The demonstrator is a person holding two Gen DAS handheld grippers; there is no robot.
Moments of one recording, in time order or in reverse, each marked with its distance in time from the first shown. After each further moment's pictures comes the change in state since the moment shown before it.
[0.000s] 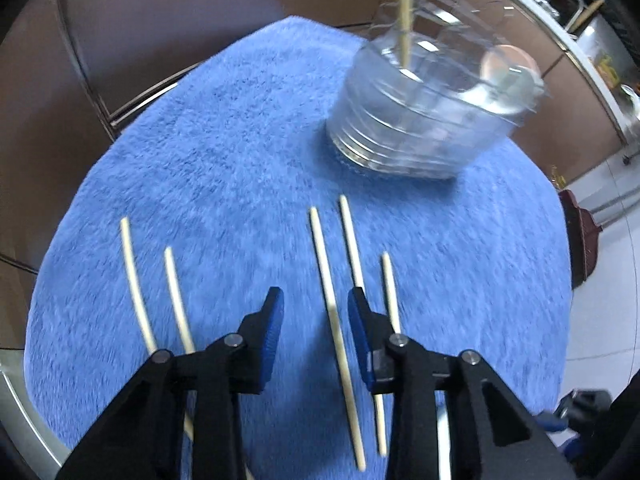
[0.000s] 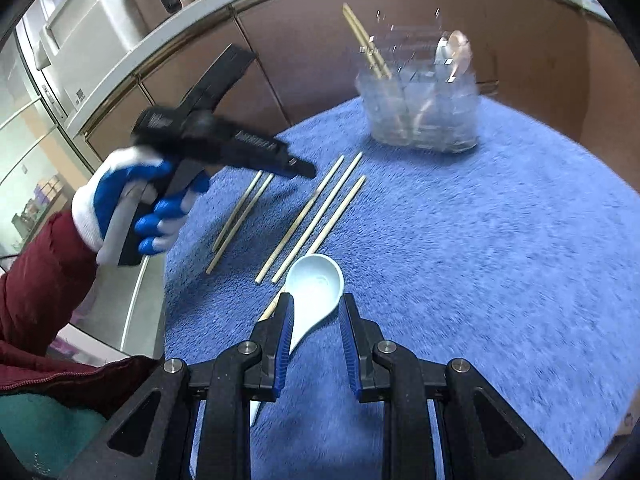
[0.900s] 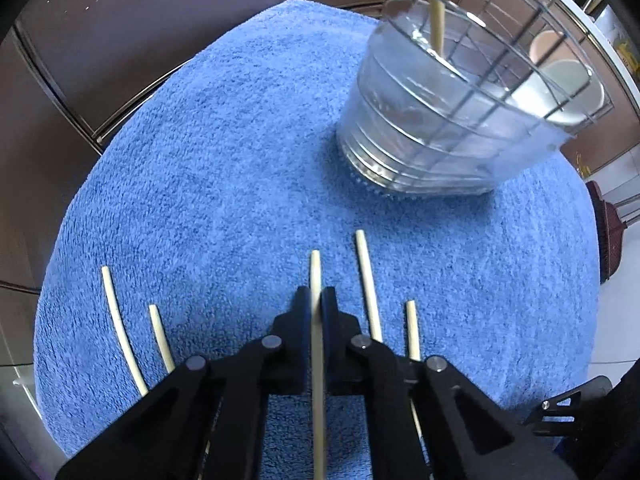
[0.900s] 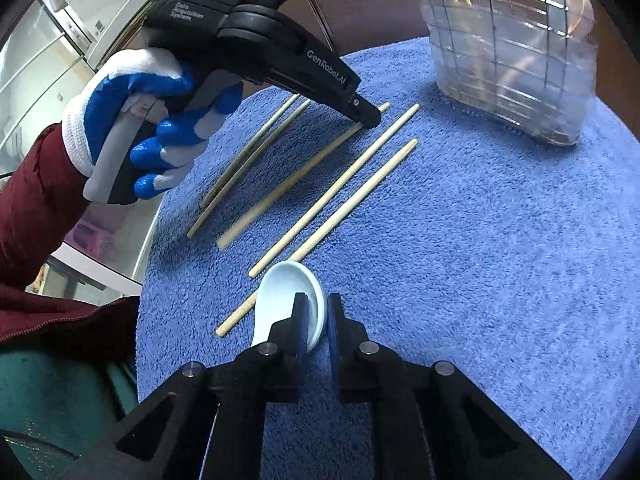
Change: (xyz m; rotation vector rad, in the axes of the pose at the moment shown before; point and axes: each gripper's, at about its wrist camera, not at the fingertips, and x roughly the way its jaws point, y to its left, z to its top) left arm 0.032 -0.010 0.026 0.023 0.041 0.076; right arm 0.079 -0.008 0.032 -0.188 0.245 0.143
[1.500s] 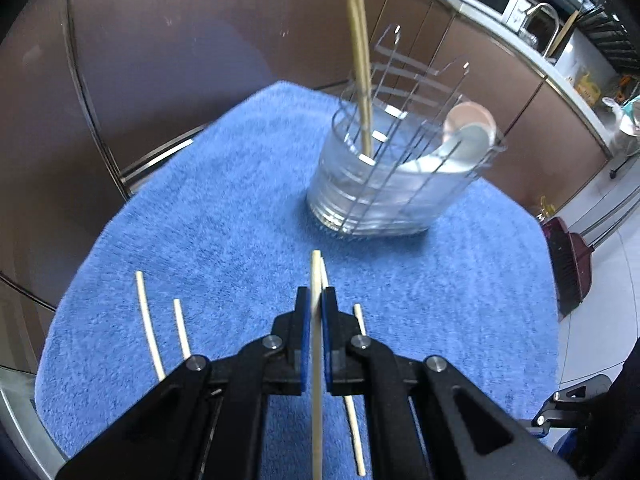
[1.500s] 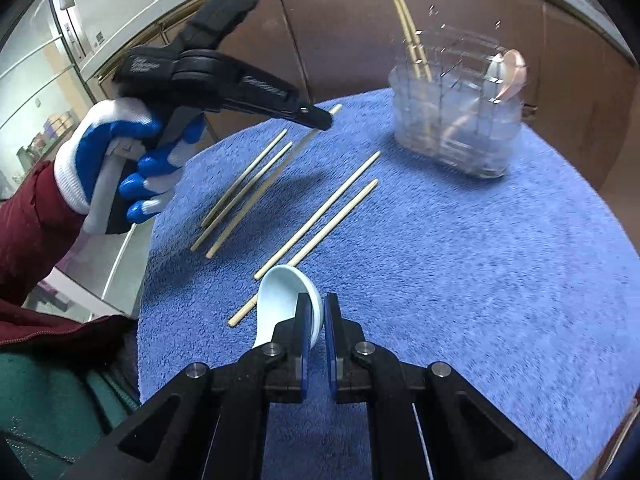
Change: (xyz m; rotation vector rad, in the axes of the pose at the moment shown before) left arm -0.090 0.002 -0.055 -0.002 -0.272 -0.082; right arm -0.065 0.028 -0.028 0.002 -0.142 -0.191
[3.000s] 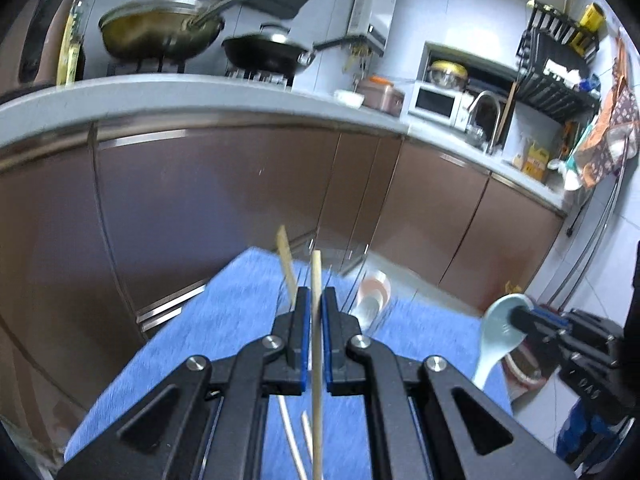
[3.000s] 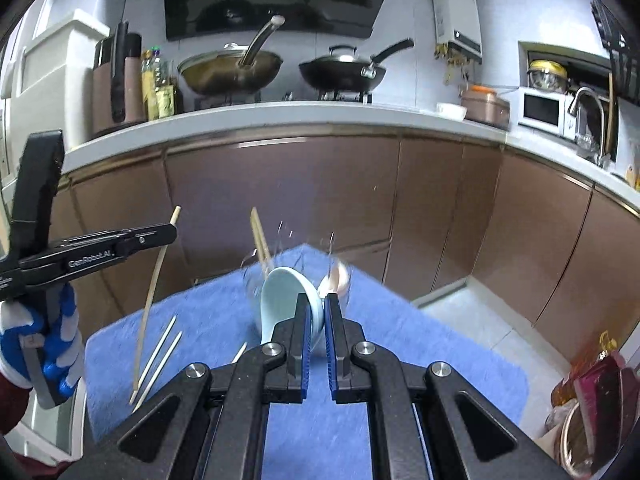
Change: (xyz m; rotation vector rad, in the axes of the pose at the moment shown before) left arm -0.128 -0.053 0.044 0.069 -0.494 -0.067; right arm -0.120 -0.016 0.088 0.117 -0.471 -0.457
